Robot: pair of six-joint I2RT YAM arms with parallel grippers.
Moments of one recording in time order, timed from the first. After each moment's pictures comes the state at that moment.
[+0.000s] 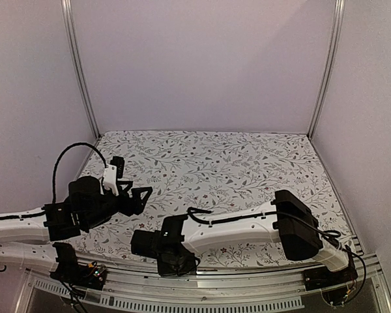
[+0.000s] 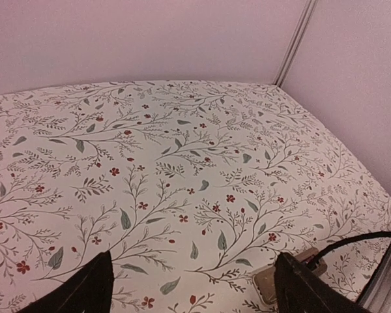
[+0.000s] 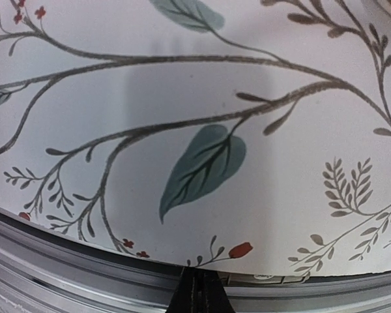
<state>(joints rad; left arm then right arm) -0.95 0.82 0.38 0.14 -0.37 -0.38 1.47 2.42 2.02 -1.08 0.07 1.29</state>
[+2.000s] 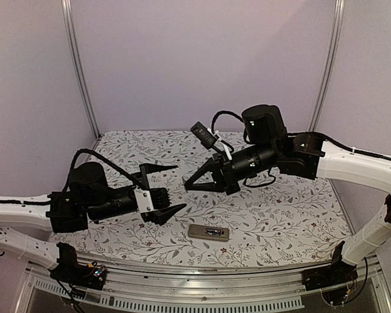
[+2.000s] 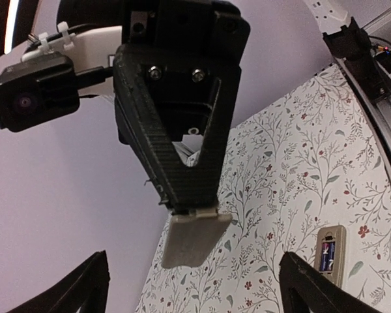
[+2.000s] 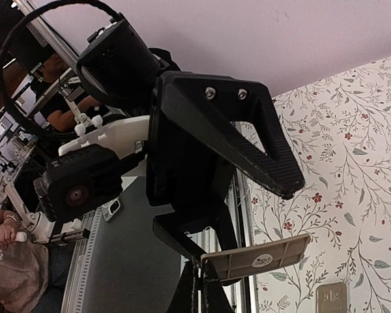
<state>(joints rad) -1.17 0.99 0.63 0.29 -0.07 0.82 1.02 1.49 1.33 -0.25 -0.70 0.26</state>
